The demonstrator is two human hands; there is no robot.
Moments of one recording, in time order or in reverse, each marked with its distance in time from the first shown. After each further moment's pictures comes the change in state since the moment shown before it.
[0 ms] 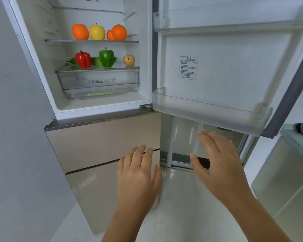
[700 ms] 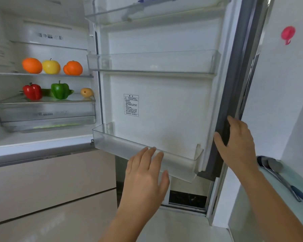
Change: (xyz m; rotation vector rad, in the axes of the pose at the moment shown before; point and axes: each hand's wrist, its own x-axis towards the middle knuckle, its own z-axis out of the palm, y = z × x) left_hand 0.116 0.190 0.100 -0.149 0.142 0.205; right_hand 0.126 0.282 -0.079 -0.083 0.230 0.229
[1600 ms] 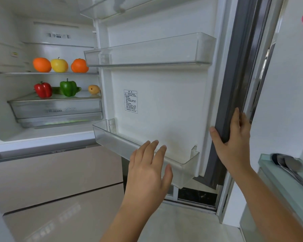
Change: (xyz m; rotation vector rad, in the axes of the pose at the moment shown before) left_hand 0.003 0.016 0.013 0.057 0.029 -0.029; right_hand -0.007 0.000 0.021 0.322 0.048 0.047
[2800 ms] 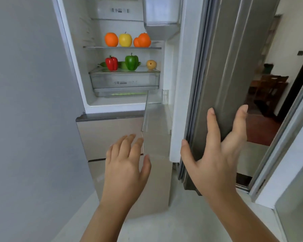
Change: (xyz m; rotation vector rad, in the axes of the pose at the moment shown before) left_hand -0.128 -0.162 -0.211 0.253 -0.047 -0.222; right_hand -0.202 -0.282 0.054 -0.070 0.048 -0.291
